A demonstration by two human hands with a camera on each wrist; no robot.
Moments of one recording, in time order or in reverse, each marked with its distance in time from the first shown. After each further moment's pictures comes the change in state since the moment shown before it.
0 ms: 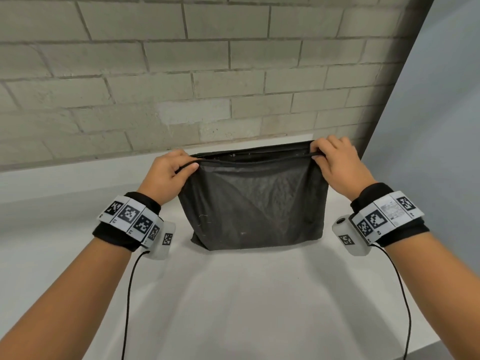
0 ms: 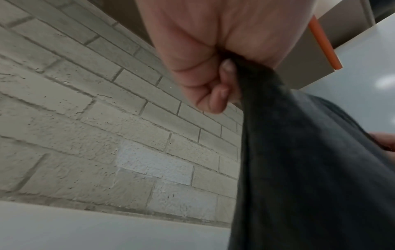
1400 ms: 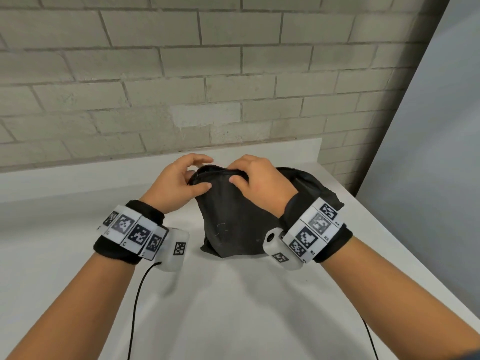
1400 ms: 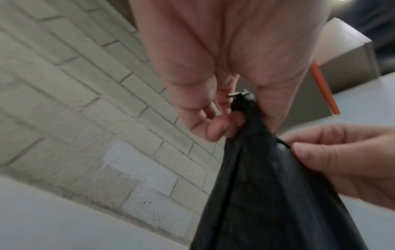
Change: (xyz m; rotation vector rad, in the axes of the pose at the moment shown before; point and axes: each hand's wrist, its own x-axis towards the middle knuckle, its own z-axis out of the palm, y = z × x) left_hand -0.021 0.022 -0.013 -0.374 -0.110 -0.206; right_hand 0.013 -0.146 0.032 0.378 -0.264 -0.148
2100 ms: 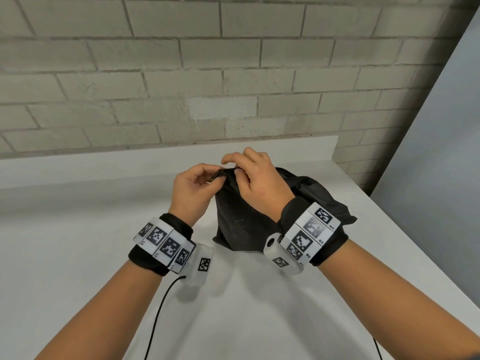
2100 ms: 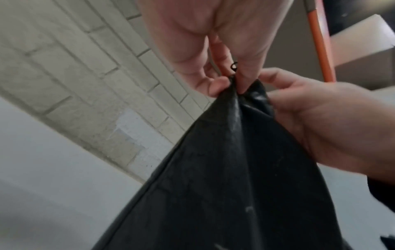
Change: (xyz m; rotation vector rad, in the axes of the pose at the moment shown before) left_hand -0.027 -0.005 0.032 -0.279 0.387 -0.008; right_hand -0.004 -0.020 0.029 0.075 0.151 -0.135
